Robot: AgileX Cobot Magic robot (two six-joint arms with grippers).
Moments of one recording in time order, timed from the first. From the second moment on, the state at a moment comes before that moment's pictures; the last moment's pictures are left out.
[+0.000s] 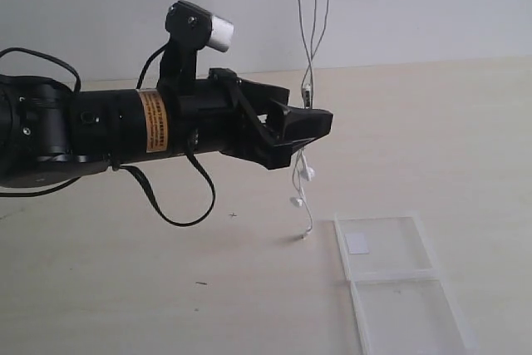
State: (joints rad) left arm -0.49 1.72 -0.89 0.85 -0.65 -0.82; right arm 0.53 1.36 -1.76 0.40 0.47 -0.63
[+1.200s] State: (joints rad) left arm -0.49 1.80 -0.97 0.83 -0.70 -0.85; right arm 0.53 1.35 -1.76 0.43 0.47 -0.63
